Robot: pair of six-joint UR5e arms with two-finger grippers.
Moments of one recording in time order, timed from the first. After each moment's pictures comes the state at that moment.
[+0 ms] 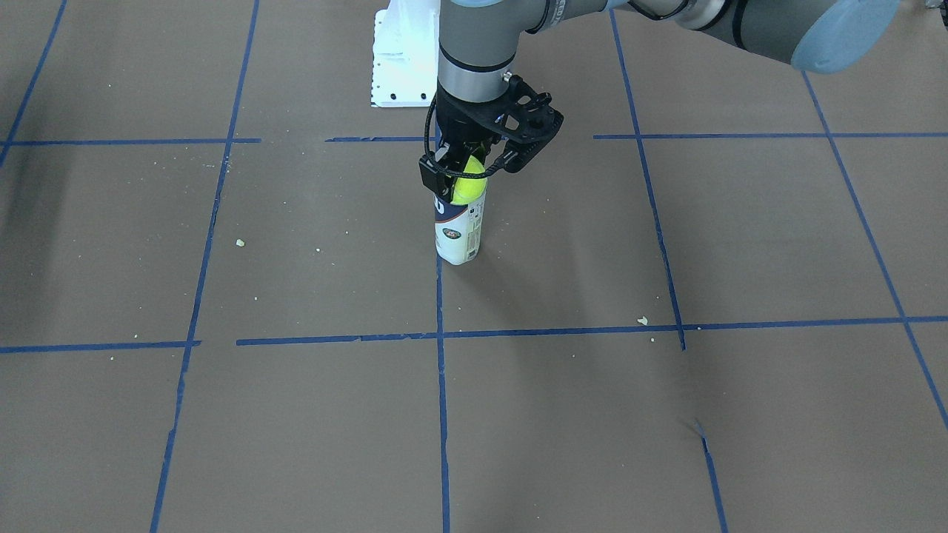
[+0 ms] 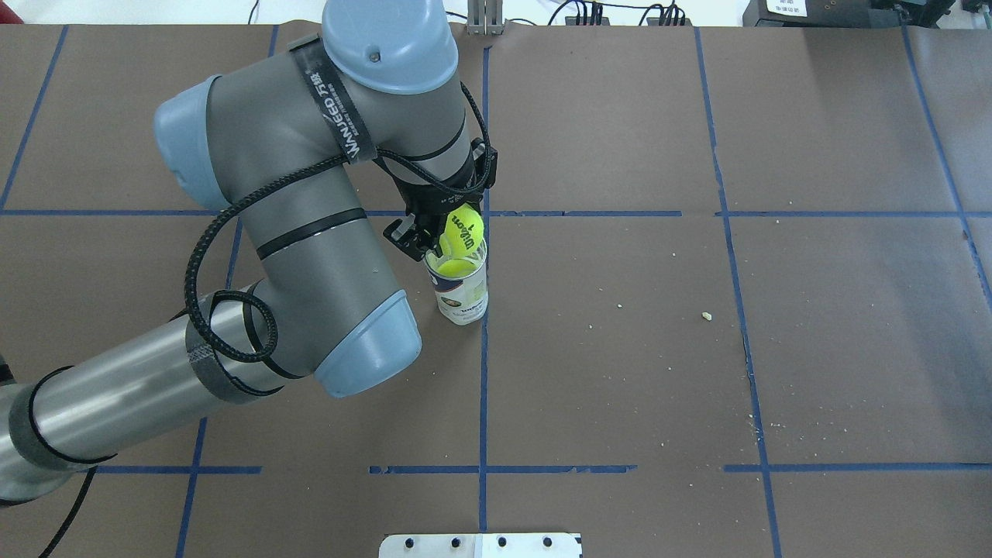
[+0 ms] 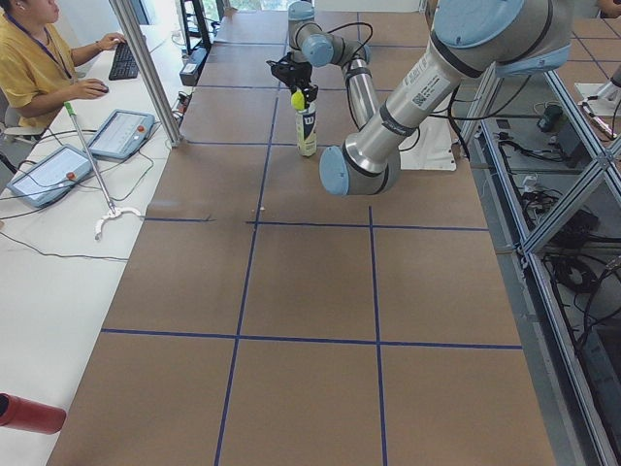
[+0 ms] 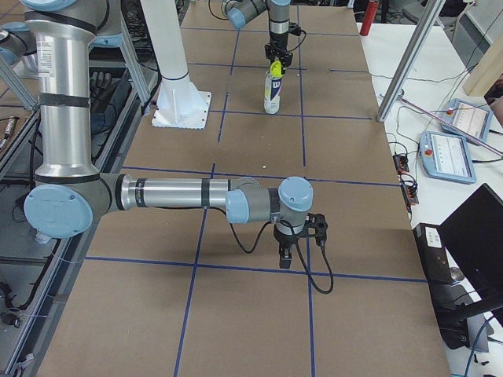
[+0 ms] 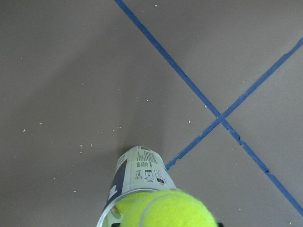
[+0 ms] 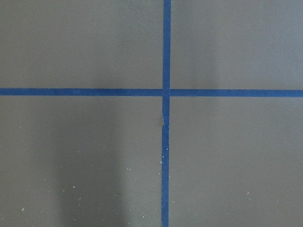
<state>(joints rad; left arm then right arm) -0.63 -2.50 -1.74 -1.26 -1.98 -1.97 1.46 -1.60 1.62 -1.49 2.30 0.16</state>
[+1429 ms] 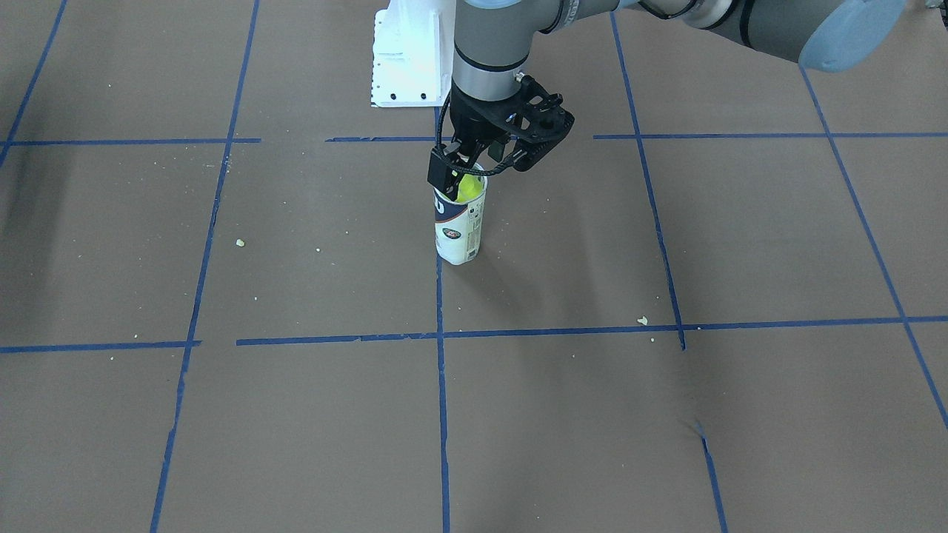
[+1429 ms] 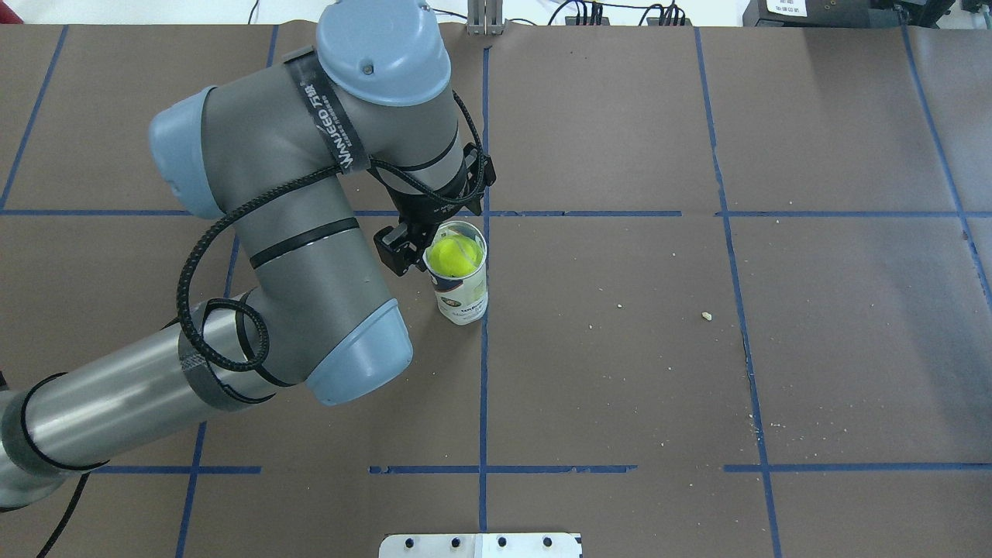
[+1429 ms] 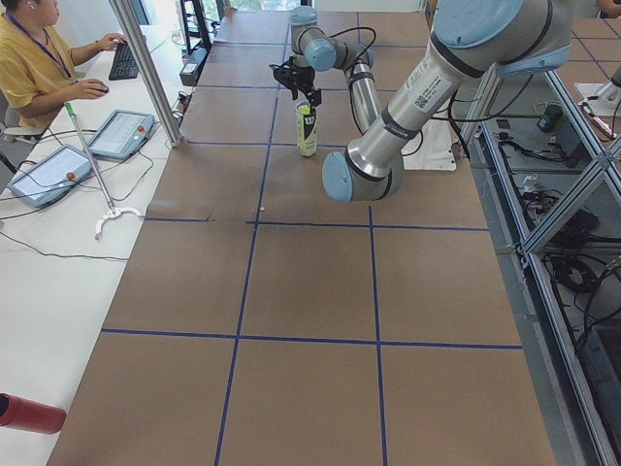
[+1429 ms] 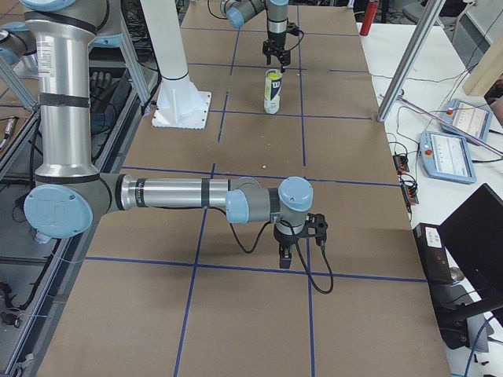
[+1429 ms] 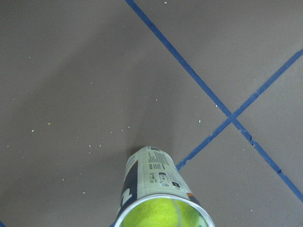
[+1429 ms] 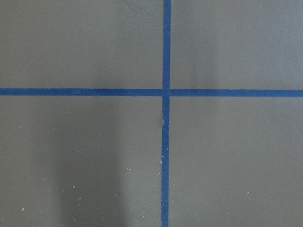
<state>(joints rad) -0.64 -2.42 -1.82 -1.26 -1.99 -1.83 1.46 -1.60 1.62 -1.49 2.30 0.16</state>
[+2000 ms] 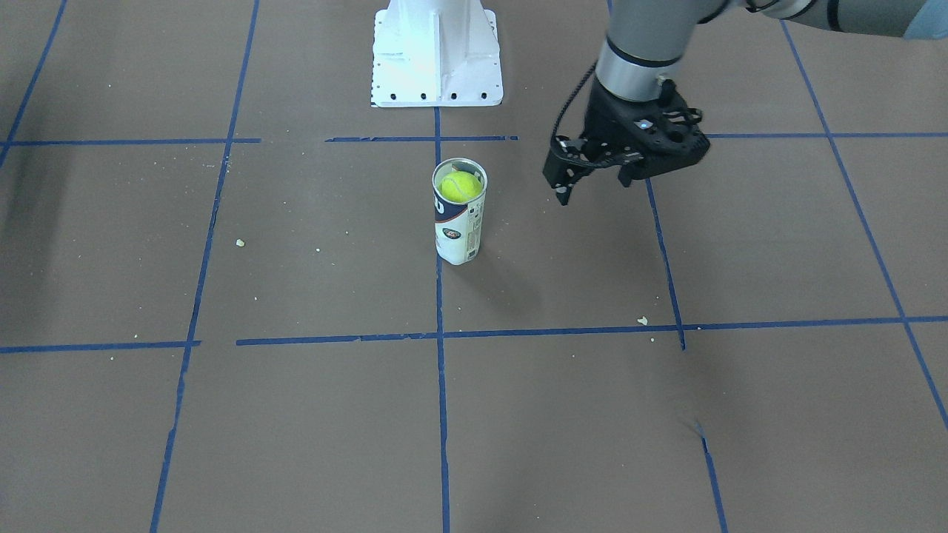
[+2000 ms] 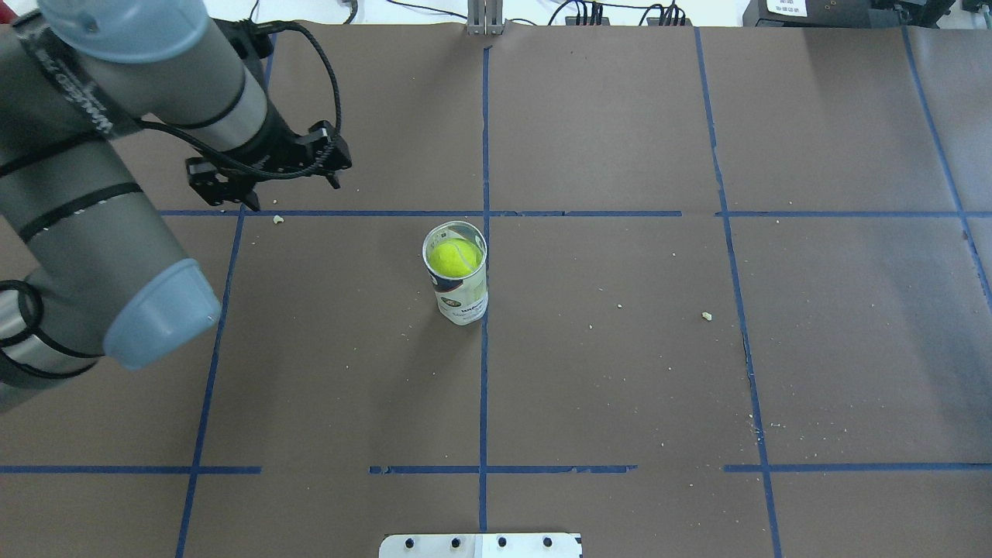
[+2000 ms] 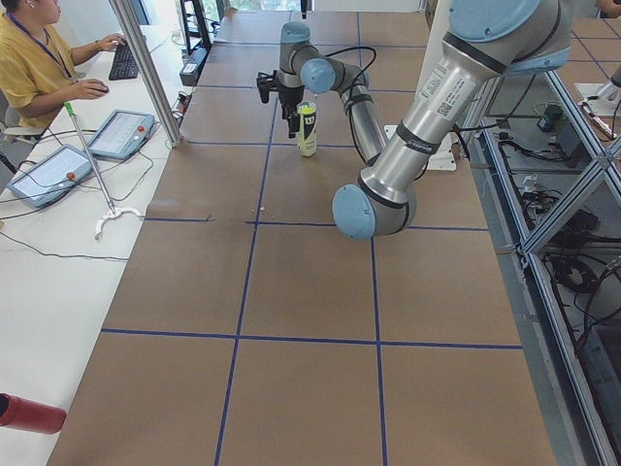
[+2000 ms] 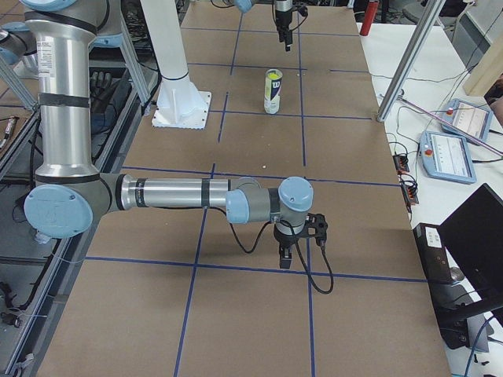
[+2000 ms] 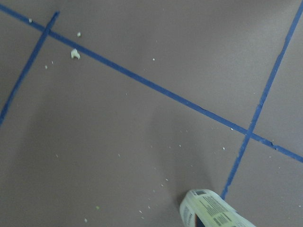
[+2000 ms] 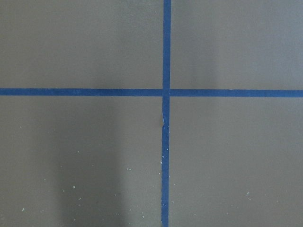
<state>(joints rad) -0.85 -2.15 -1.97 -1.27 -2.02 -1.16 1.46 -1.60 1.62 -1.49 2.30 0.16</state>
